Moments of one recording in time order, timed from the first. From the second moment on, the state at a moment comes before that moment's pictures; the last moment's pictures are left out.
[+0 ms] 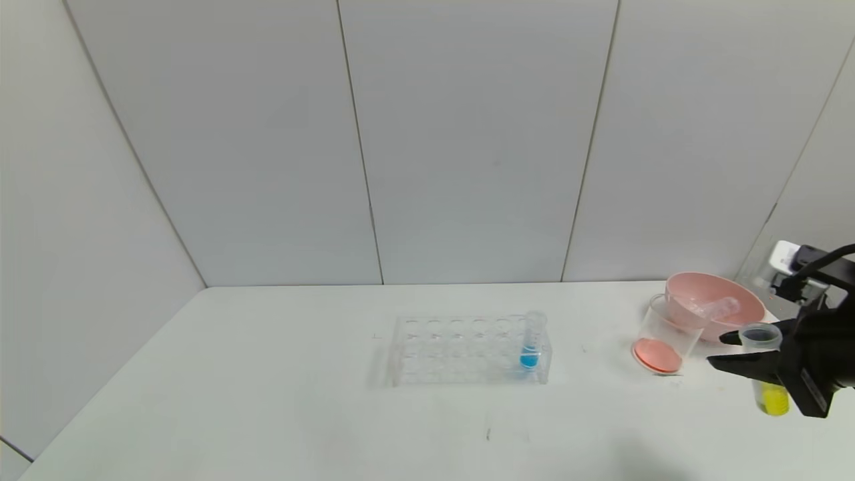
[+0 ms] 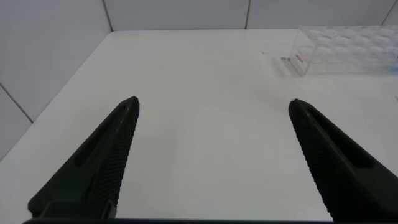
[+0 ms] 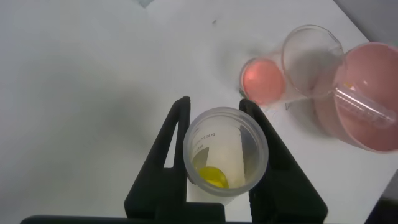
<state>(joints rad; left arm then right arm) 0.00 0.00 0.00 0.02 0.00 -0.02 0.03 1.40 -0.89 0.27 0.34 -0.62</state>
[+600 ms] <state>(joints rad) 0.00 0.00 0.00 0.02 0.00 -0.02 -0.22 1.55 -1.19 0.56 0.38 -1.00</state>
